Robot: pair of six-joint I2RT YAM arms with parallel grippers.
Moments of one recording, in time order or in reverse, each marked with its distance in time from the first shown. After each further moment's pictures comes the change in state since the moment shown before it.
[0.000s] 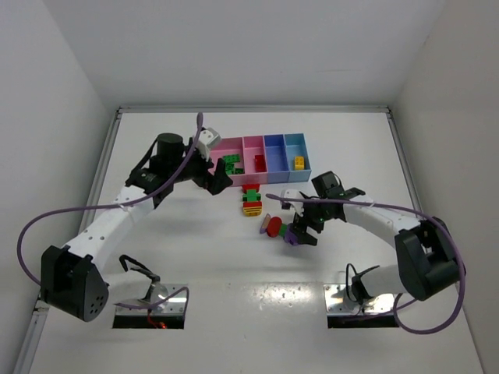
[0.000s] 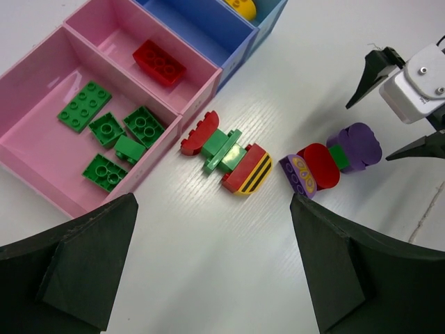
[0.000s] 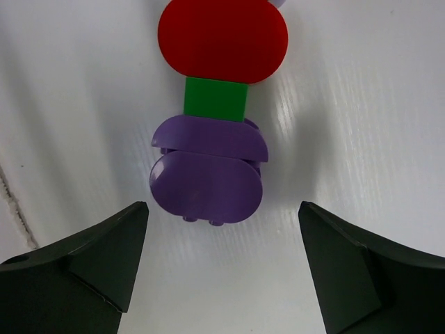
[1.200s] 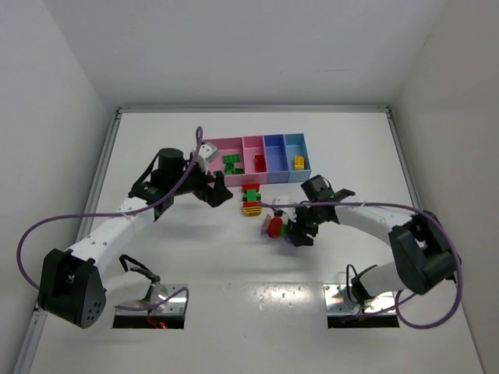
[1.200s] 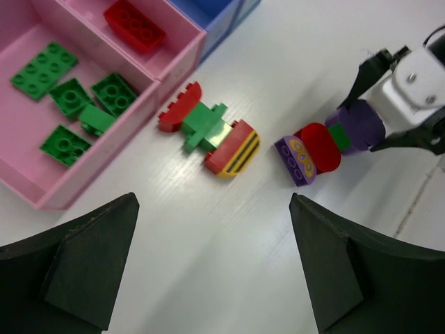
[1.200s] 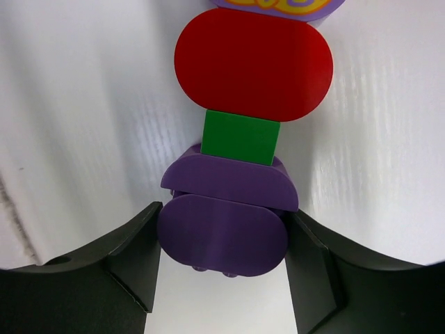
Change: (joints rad) left arm 0.000 -0.016 -0.134 0.088 0.016 -0.042; right arm 0.100 0.104 0.010 0.043 0.046 -0.004
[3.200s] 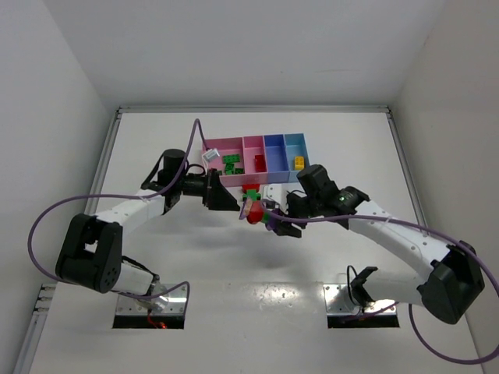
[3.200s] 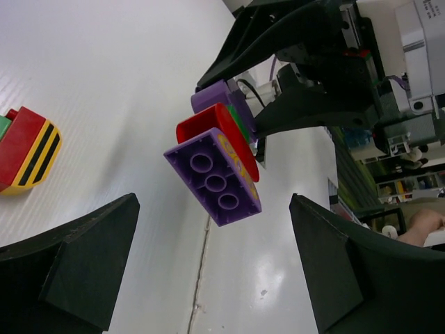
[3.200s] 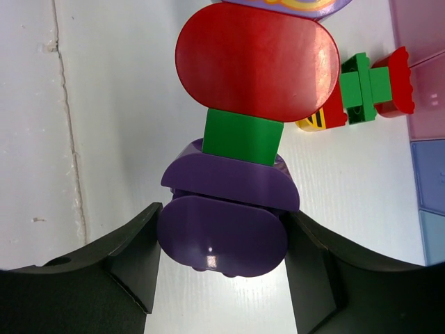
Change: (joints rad) left arm 0.074 0.205 -0.115 0.341 0.708 -0.437; right arm 0.163 -0.275 0.168 -0.085 -0.047 0.137
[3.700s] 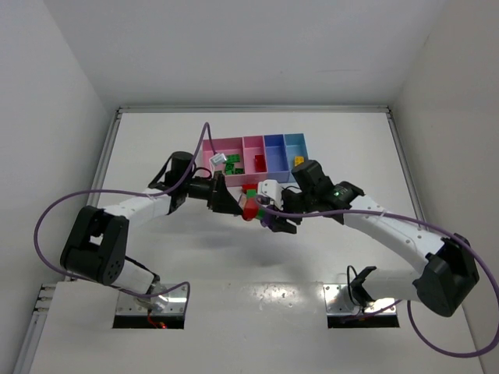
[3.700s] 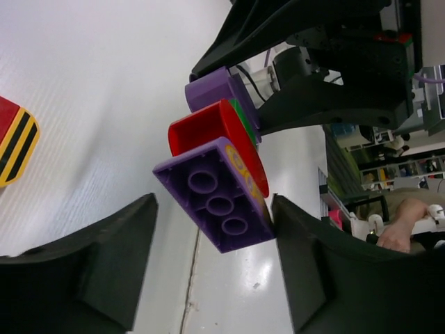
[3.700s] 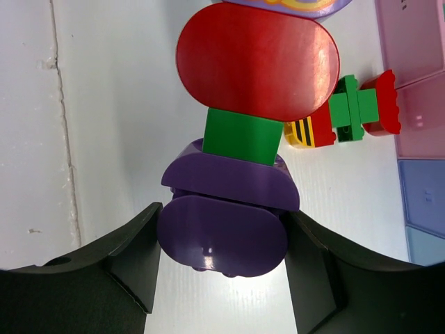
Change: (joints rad) left arm -0.051 0.053 0.001 0.010 0.009 -0.012; right arm 0.013 0.061 0.059 0.006 -0.002 0.000
